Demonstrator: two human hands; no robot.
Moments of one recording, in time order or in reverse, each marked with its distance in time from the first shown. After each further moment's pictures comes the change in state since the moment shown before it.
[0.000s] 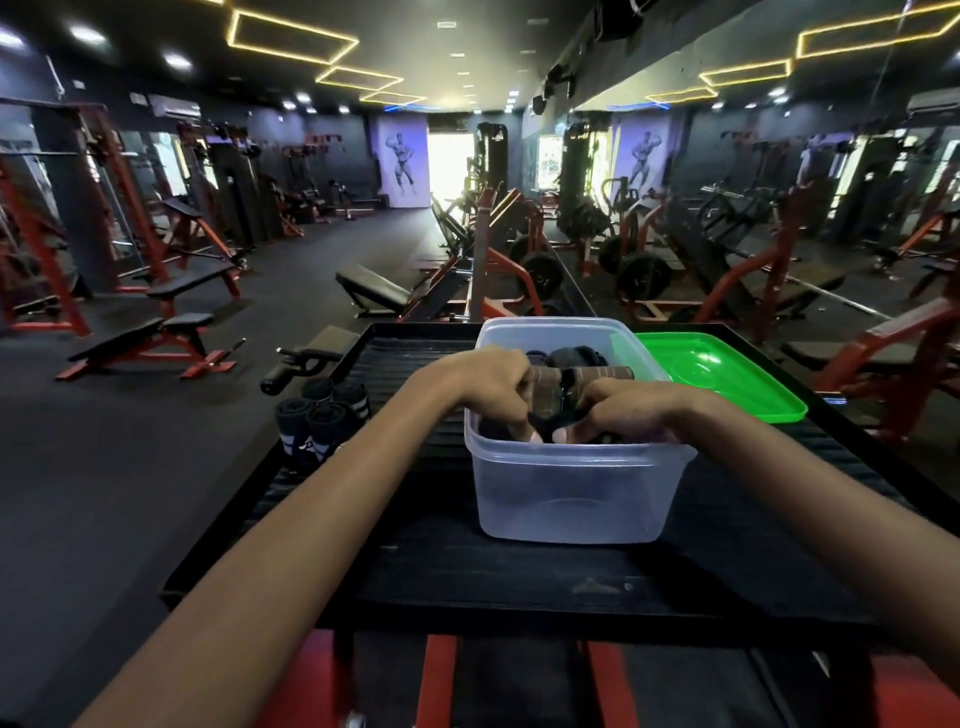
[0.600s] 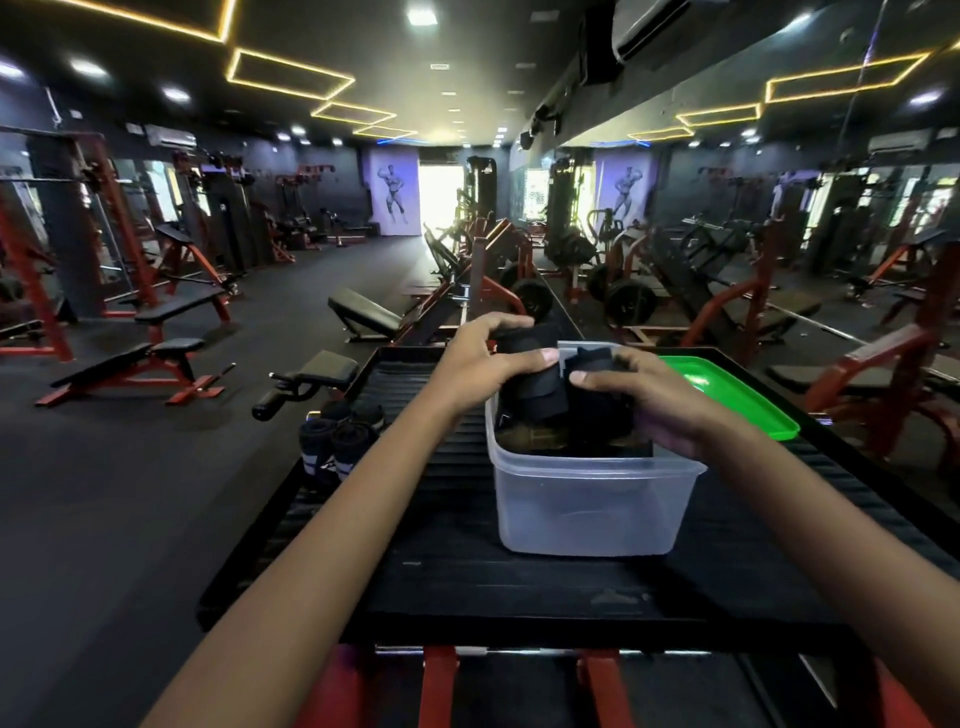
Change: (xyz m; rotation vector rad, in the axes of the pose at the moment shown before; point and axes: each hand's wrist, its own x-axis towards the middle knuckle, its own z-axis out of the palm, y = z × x) left_hand -0.022 -0.024 -0.002 -1.015 0.557 0.145; right_hand -0.026 -0.021 0.007 0.783 0.264 -0.303
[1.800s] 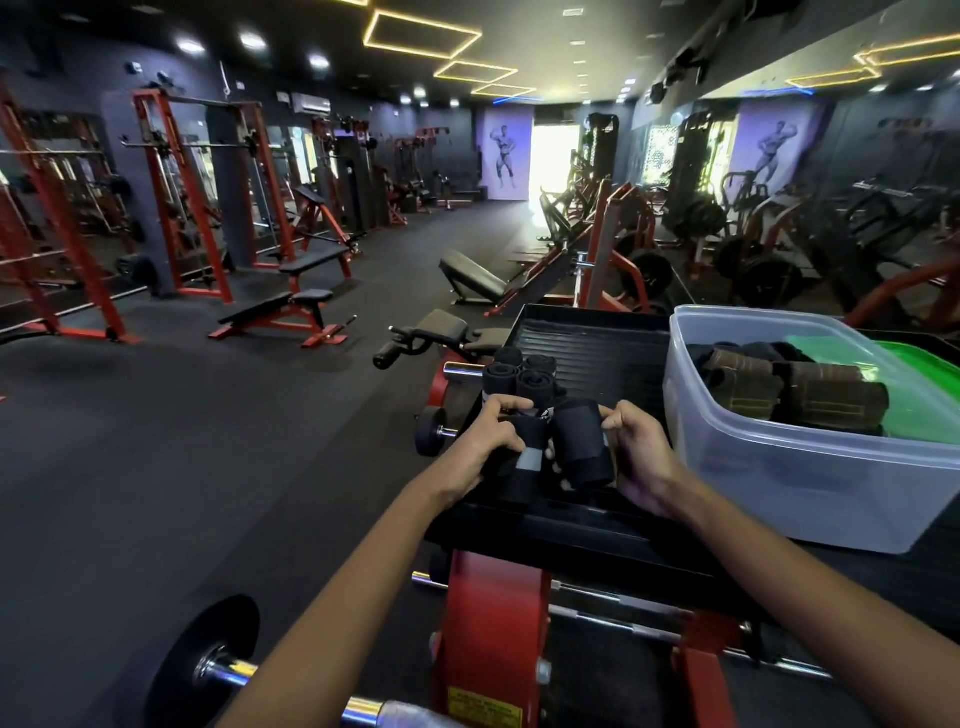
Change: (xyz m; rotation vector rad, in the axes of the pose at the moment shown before) left_hand -0.124 -0.116 -0.135 -0.264 0.012 -0.336; right_hand 0.030 0.107 0.173 0.433 -0.354 0.209
